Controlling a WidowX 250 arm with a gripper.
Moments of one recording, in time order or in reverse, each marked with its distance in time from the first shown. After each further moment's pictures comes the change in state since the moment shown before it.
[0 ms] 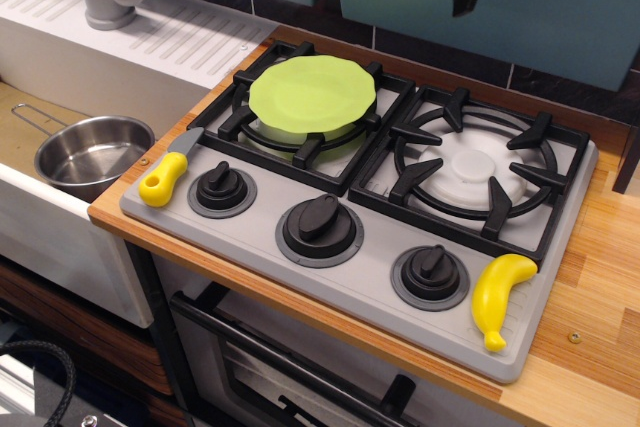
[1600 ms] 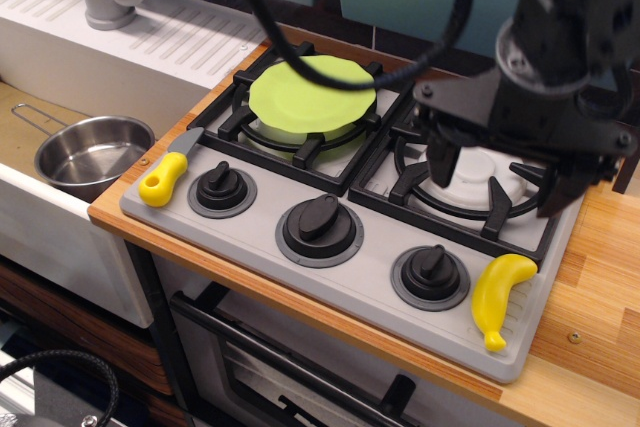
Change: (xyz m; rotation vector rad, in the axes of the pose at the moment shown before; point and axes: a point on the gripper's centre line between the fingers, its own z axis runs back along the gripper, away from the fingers) arm -0.034 -0.069 -0.098 0.065 -0.207 0.028
